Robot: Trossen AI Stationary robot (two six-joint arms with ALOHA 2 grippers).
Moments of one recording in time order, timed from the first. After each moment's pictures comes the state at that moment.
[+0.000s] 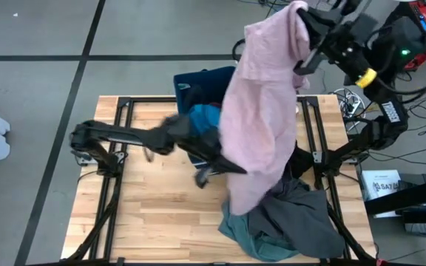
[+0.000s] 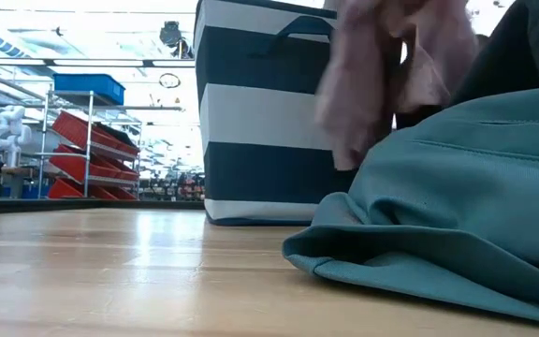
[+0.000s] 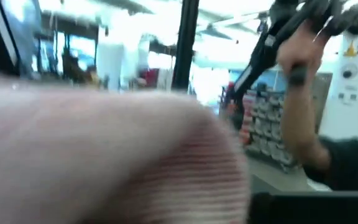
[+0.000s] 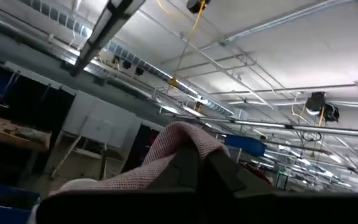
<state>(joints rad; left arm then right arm) -0.07 1.63 1.53 0.39 0.52 -0.23 -0.26 1.44 2.27 -0.28 0.13 -0.44</state>
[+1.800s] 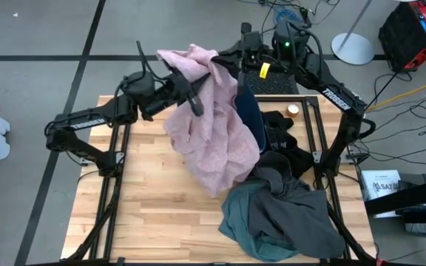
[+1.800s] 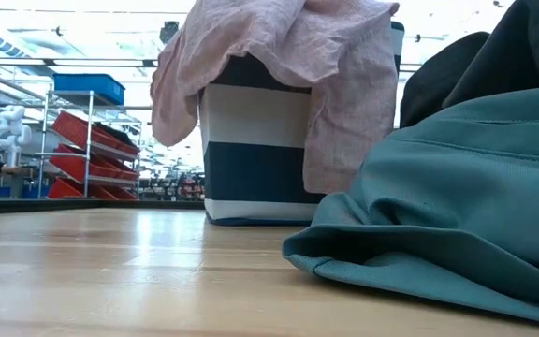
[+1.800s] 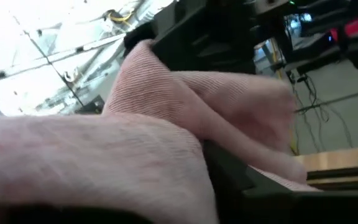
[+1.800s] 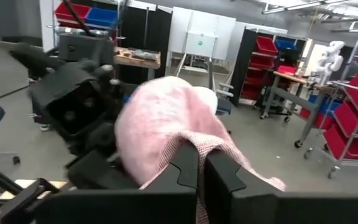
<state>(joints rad) 0.18 1.37 1.54 -0.02 -0.35 0.64 -0.41 1.73 2.27 -0.50 -0.31 -0.13</state>
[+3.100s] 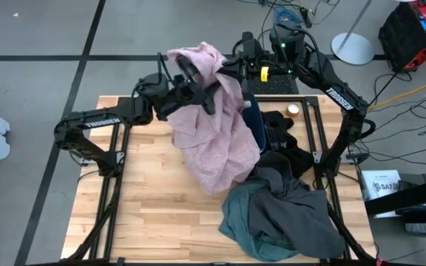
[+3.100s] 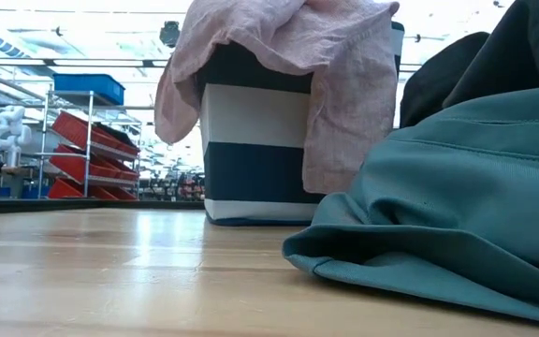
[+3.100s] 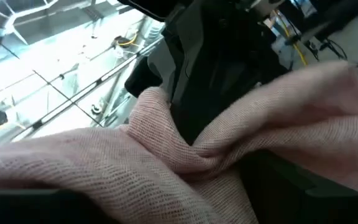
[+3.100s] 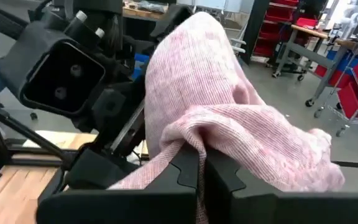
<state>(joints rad) 0.17 1.48 1.55 0.14 -0.35 0.94 -0.43 1.72 2.27 -0.73 -0.33 -0.19</state>
